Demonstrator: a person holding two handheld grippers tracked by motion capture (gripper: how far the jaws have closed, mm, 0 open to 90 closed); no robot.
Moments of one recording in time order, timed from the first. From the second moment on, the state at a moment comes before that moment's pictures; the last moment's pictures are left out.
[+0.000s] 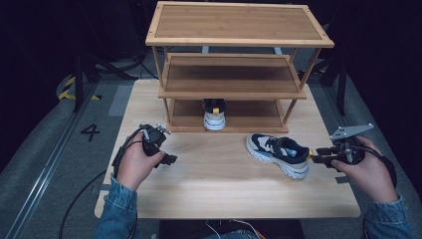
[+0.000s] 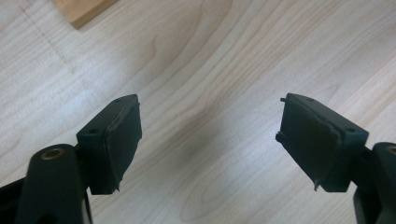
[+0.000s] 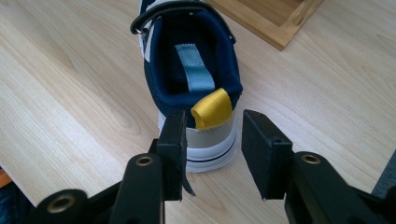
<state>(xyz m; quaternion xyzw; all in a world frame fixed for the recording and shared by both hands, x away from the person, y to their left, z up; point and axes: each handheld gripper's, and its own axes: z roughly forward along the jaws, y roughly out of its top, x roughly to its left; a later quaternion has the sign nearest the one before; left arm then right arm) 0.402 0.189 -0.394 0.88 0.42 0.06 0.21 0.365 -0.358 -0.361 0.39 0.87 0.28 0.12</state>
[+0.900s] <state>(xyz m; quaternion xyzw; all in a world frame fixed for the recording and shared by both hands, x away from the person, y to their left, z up) 0.405 0.177 -0.394 0.89 0.40 0.05 0.22 0.347 -0.318 -0.347 0.35 0.89 0.27 0.10</state>
